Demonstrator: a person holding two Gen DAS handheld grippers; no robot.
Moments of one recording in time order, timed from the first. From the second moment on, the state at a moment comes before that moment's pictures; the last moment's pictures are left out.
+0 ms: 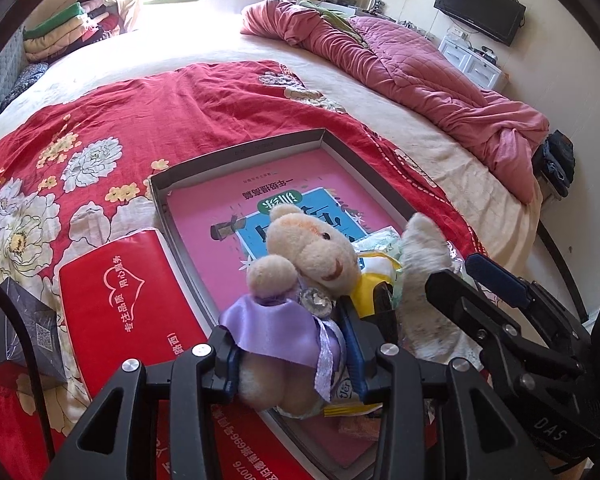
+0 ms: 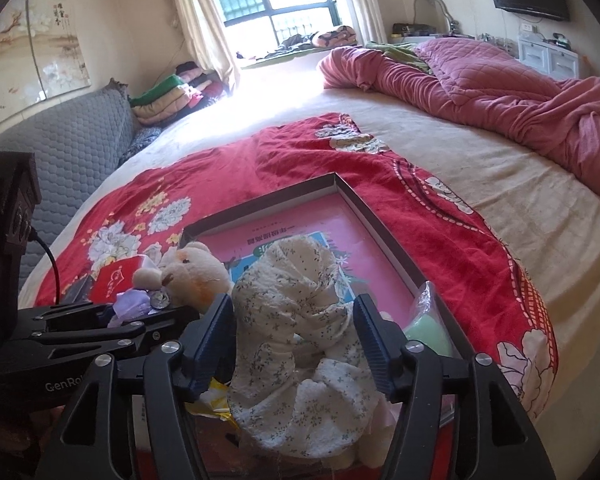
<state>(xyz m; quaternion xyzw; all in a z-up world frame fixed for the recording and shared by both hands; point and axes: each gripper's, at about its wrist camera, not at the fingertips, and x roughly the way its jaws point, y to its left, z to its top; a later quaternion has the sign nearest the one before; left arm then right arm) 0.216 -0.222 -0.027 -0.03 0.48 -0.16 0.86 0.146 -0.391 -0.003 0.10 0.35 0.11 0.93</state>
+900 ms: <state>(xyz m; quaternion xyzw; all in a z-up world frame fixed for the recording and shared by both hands) 0.208 -0.221 -0.018 -0.03 0.47 -0.18 0.86 0.130 -0.398 0.011 0.09 0.32 0.07 0.94</state>
